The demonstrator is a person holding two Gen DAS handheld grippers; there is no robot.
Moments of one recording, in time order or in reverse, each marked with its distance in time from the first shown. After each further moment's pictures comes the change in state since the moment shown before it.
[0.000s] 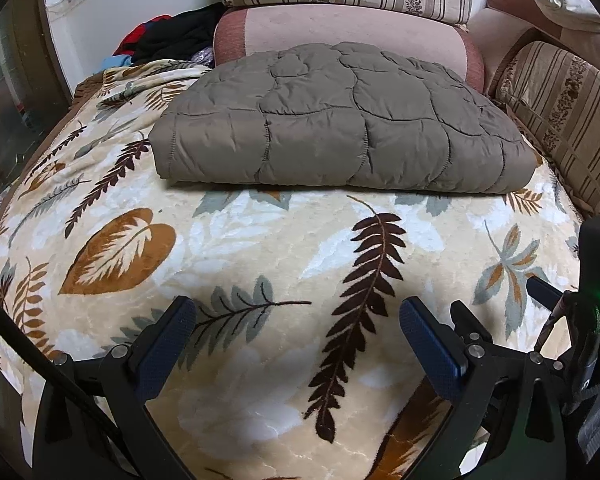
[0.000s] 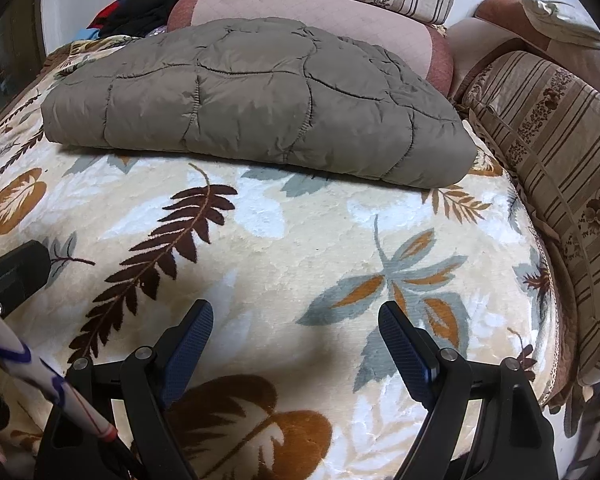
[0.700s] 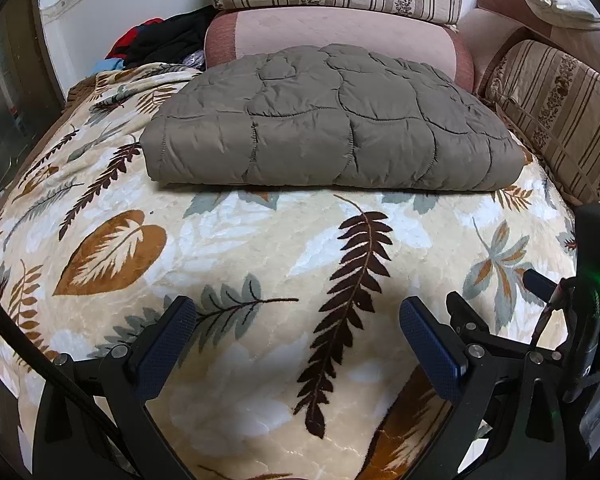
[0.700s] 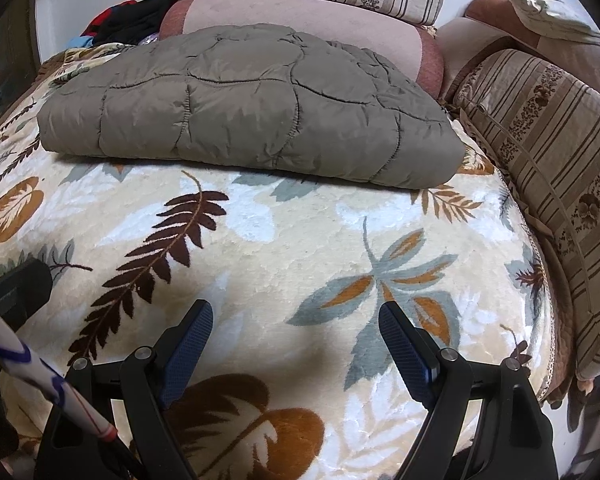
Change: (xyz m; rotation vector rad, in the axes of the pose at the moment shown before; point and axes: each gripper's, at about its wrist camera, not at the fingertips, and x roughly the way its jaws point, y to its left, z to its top) left arm -0.005 -0.005 -0.003 0.016 -0.008 -0.028; right arm -0.006 -0.007 -0.001 0.022 -0.016 -0.013
